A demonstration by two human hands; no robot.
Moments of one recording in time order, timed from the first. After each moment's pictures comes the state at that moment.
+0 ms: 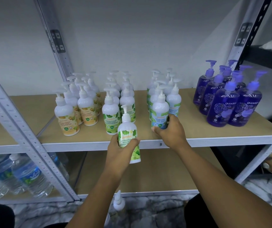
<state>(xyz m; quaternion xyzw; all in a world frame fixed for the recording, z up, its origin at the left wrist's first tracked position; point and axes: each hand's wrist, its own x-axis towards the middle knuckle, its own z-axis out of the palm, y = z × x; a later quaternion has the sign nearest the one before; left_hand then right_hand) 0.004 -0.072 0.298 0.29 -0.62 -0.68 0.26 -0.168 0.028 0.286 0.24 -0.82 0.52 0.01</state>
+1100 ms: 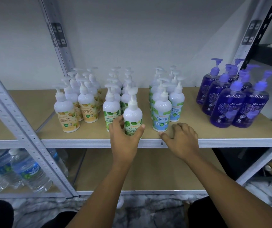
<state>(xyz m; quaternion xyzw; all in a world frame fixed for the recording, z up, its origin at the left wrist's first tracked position) -0.043 -0.088 0.275 0.25 -0.70 -0.51 0.44 -0.165 0.058 0.267 0.23 -0.95 0.20 0.08</state>
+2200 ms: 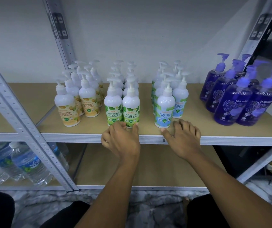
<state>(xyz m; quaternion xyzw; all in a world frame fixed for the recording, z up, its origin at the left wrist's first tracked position) -0.060 -0.084 0.256 0.49 -0.71 -0.30 0.42 -0.167 0.056 0.254 0.25 -0.95 0.16 0.07</state>
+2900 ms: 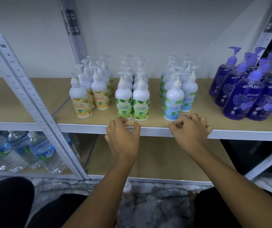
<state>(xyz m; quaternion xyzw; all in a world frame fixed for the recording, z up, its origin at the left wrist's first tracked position) -0.009 -0.094 0.259 0.42 -0.75 -0.29 0.42 -0.128 0.049 0.285 0.20 -0.94 0.25 0.10</state>
